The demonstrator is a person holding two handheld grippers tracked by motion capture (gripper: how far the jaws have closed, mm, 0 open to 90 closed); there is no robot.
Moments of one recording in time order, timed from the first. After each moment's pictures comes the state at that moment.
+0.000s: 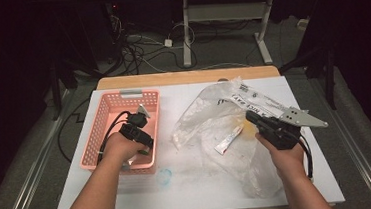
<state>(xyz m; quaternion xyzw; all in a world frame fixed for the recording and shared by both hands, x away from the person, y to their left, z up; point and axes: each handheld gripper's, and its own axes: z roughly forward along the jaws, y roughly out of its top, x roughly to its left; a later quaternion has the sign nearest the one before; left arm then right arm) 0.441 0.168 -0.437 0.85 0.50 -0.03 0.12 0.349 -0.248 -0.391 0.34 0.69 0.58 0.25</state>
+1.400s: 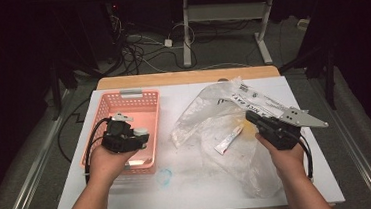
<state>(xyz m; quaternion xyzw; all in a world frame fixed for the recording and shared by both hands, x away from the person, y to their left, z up) 0.365 0.195 -0.393 0.81 0.46 0.12 0.33 0.348 -0.248 -0.390 0.34 0.69 0.58 0.25</state>
